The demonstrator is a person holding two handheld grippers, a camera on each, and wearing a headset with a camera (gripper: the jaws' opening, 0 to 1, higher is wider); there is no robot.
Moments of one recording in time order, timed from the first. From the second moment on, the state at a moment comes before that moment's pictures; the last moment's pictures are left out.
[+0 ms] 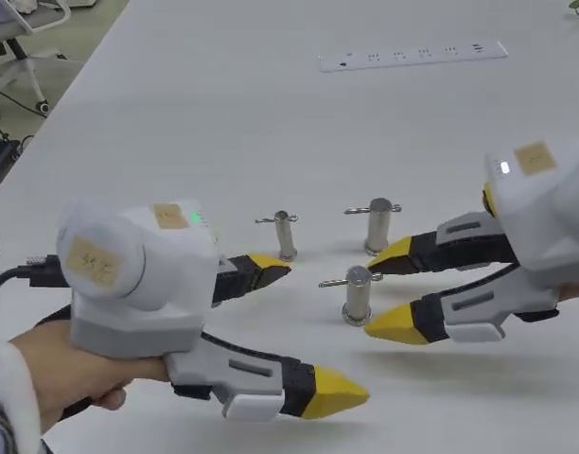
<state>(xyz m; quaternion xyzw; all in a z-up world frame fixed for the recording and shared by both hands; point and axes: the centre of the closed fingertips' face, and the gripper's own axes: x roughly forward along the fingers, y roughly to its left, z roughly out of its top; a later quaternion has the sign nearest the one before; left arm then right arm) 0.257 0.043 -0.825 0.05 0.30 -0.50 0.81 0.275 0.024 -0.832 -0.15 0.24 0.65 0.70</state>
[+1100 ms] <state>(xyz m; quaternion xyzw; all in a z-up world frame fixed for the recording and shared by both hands) 0.258 0.083 -0.803 0.07 0.29 -0.43 0.85 0.282 0.041 -0.848 -0.15 0.21 0.68 0.69</state>
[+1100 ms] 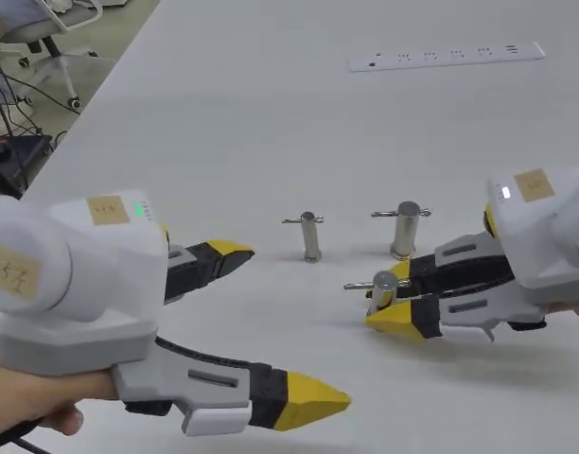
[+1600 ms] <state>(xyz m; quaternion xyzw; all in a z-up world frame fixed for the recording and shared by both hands) 0.262 0.092 -0.801 0.07 0.29 -0.41 0.86 0.292 0.020 -0.835 -0.15 0.20 0.67 0.70</state>
